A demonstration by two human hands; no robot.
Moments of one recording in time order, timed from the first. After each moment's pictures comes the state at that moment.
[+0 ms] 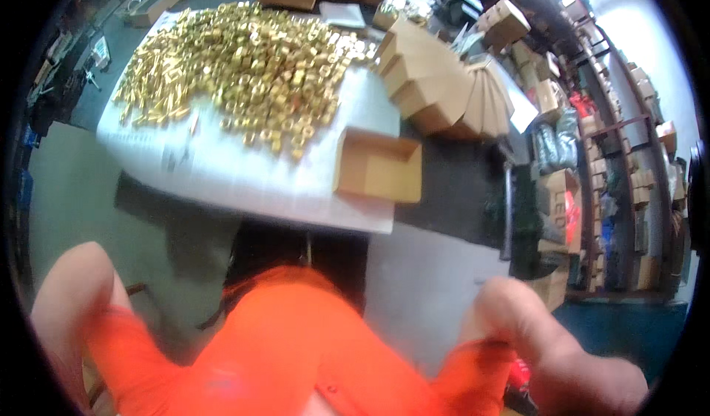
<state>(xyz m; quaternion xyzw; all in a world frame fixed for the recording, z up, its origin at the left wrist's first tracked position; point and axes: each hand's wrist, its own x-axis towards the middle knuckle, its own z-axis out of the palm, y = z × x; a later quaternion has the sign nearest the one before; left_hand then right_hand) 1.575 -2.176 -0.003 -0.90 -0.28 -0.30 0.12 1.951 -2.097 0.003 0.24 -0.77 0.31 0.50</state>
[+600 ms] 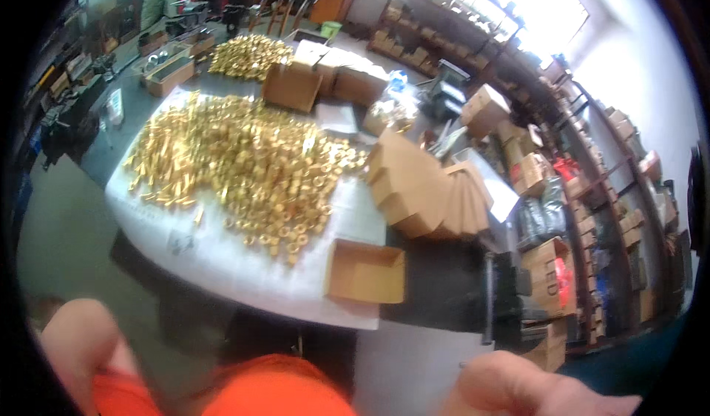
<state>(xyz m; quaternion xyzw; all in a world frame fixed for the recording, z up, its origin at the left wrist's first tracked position) 1.583 -2.169 -0.018 -0.91 -0.31 -0.25 0.14 1.948 -2.037 -0.029 0.20 -0.78 0.30 0.51</state>
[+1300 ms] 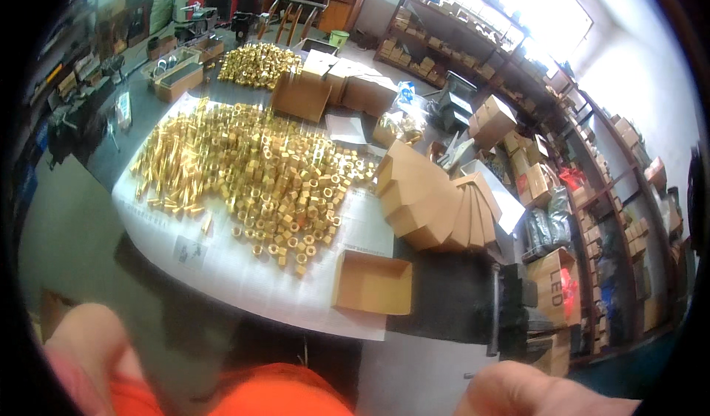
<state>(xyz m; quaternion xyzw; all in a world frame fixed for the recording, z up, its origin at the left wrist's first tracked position) 1.575 -2.168 -0.029 -0.90 -0.33 -0.25 0.13 1.934 -2.028 -0.048 0.16 -0.79 0.32 0.50</state>
